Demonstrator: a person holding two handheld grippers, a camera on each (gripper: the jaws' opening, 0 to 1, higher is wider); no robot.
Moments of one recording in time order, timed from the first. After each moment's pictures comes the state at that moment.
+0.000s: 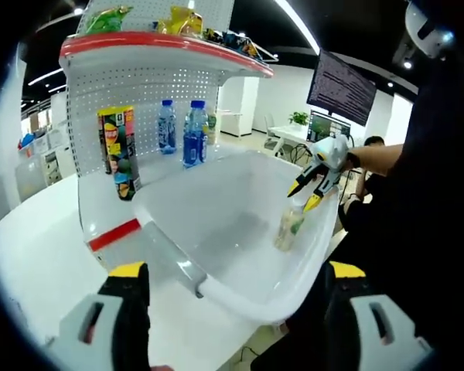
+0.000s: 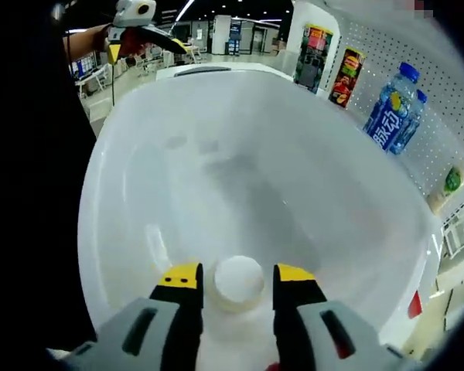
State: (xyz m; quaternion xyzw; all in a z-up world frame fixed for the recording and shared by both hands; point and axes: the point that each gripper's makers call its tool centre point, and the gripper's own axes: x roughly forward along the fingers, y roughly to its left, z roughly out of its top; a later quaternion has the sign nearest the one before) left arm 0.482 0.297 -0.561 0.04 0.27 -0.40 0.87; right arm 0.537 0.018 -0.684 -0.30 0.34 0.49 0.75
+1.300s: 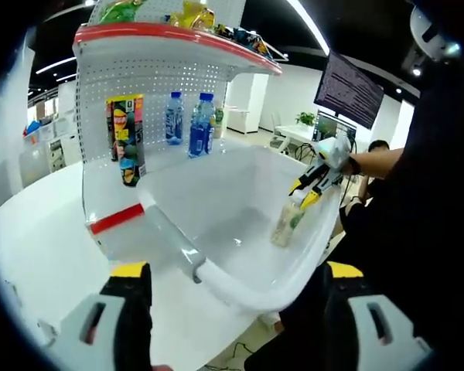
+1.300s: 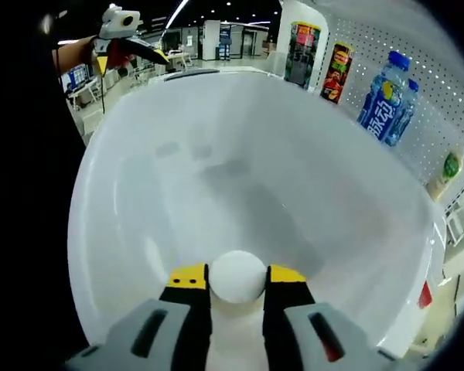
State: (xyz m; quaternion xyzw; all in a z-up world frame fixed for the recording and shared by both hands) left arm 0.473 0.305 -0.571 0.03 0.29 -0.38 0.88; right arm 0.539 0.020 -0.681 -0.25 0.33 0.47 0.78
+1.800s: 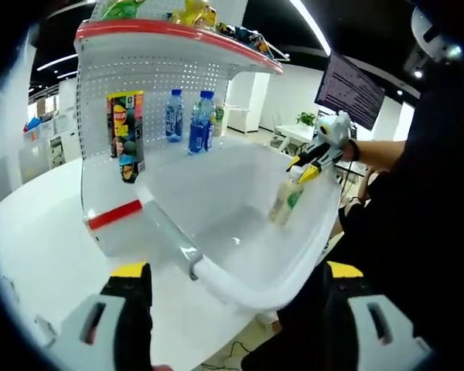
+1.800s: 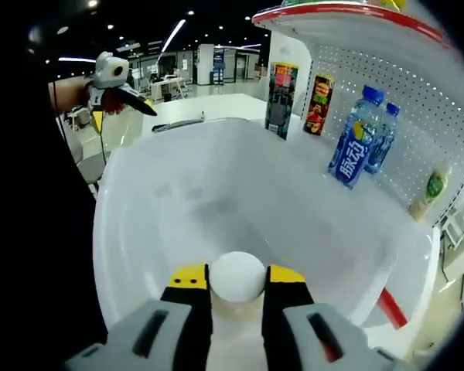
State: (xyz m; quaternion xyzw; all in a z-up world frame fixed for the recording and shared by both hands) left arm 0.469 0.300 -0.574 0.02 0.29 -0.38 0.88; right arm 0.572 0.021 -0.608 -0.22 0.28 0.48 0.80
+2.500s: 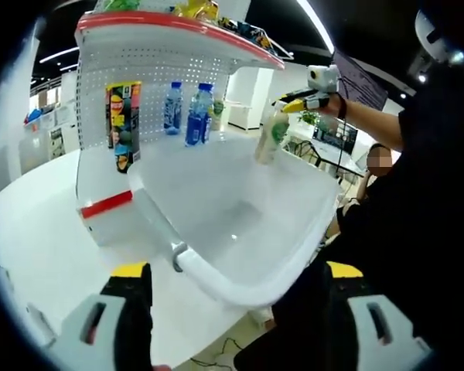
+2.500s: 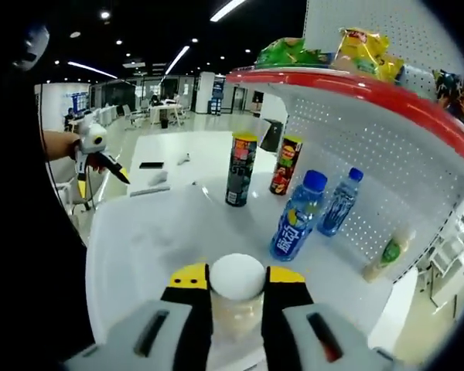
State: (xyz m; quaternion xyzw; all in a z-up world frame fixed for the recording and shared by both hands) left arm 0.458 0.293 -0.584 0.01 0.31 -0.38 0.87; right arm 0.656 0.017 -0.472 -0.20 0.18 0.48 0.83
